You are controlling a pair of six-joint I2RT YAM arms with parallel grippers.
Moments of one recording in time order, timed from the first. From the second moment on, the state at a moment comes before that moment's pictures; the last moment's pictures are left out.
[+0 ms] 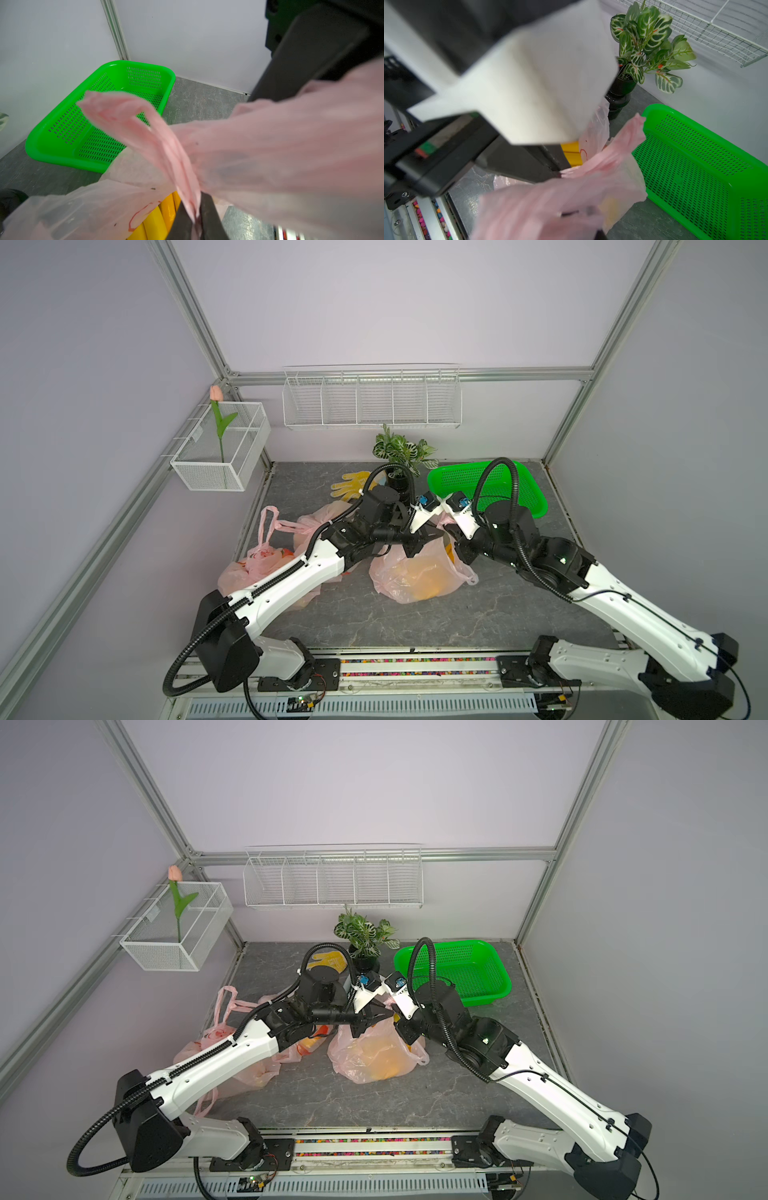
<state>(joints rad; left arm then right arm) -0.82 1.38 1.18 -0.24 0.53 0.18 0.88 1.09 1.21 -0.65 0.13 -0.06</state>
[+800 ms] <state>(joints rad) -0.84 1.40 1.16 -0.18 0.54 0.15 0.90 1.11 1.21 -0.64 0.11 -0.05</state>
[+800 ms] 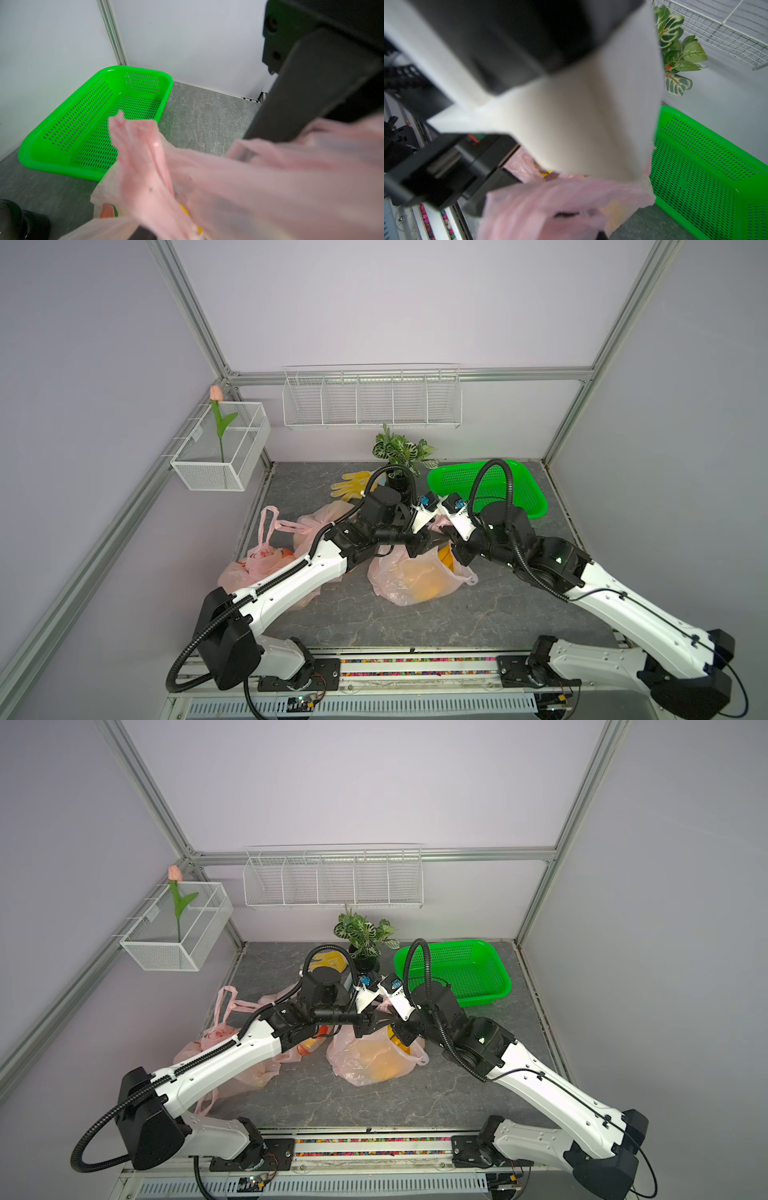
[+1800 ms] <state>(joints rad) -0.86 1.40 1.10 -0.08 0.53 0.15 0.78 0.94 1.17 -0.63 -0.04 0.02</state>
